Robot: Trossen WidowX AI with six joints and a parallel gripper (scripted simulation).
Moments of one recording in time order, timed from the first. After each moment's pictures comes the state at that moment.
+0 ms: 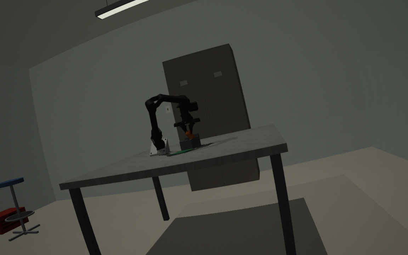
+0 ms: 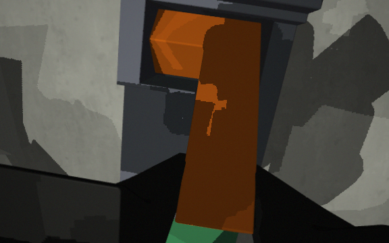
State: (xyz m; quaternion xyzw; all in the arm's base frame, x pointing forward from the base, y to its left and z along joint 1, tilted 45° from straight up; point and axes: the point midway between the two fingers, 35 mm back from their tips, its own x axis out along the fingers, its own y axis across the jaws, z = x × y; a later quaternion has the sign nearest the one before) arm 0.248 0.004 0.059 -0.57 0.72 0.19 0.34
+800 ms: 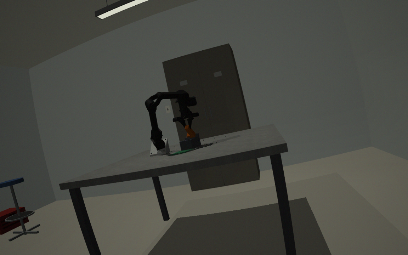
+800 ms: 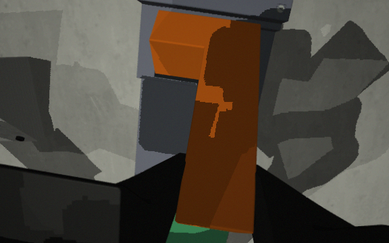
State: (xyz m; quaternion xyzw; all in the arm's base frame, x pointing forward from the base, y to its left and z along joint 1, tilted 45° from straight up) arm 0.253 0.031 0.086 -0.57 0.72 0.19 0.34
